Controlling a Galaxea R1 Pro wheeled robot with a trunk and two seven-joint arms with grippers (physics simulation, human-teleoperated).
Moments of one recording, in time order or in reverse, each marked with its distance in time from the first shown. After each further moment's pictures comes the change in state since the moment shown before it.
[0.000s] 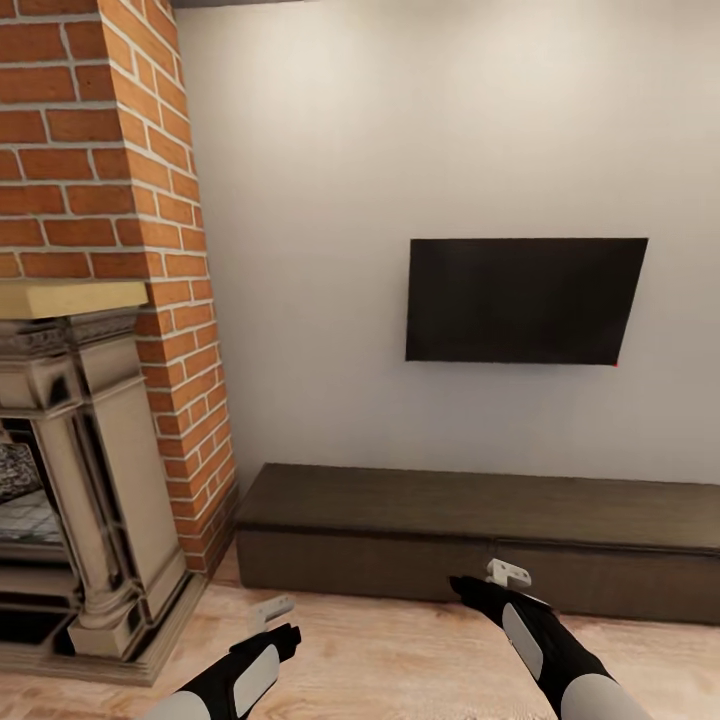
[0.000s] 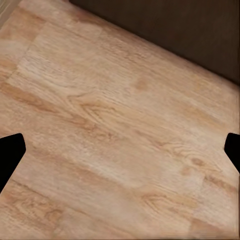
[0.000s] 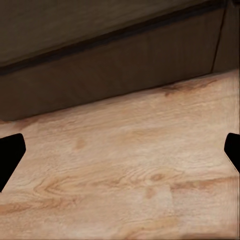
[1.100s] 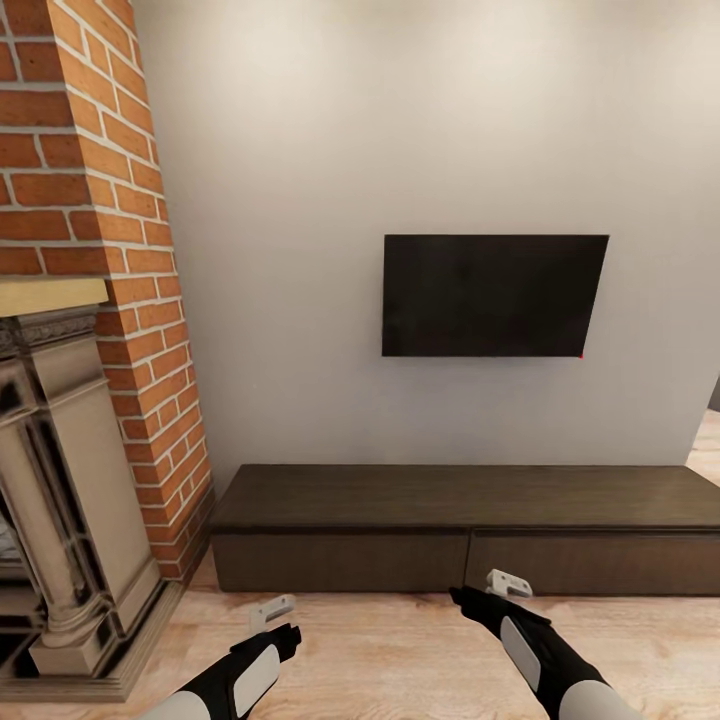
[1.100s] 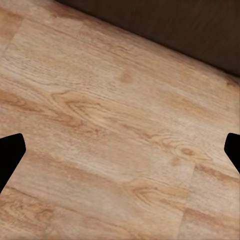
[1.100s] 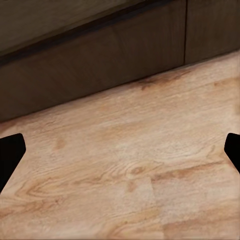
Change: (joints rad) left arm 0.000 0.000 0.000 0.000 0.000 0.000 0.000; right arm 0.000 0.007 0.002 0.070 0.009 -0.066 -0.008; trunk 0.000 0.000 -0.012
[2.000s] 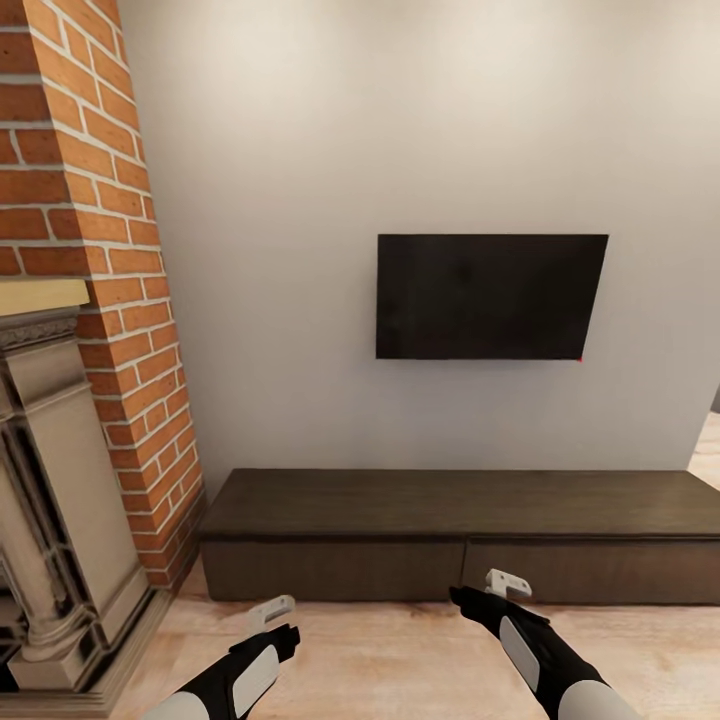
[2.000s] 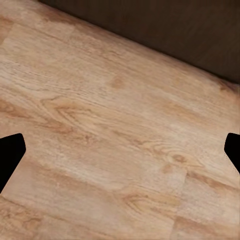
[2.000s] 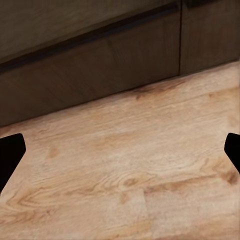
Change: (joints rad) left arm 0.001 0.002 0.004 0.000 -0.003 0.000 0.000; right arm 0.000 0.002 0.004 -0.001 0.013 -0.003 -0.002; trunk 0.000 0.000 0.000
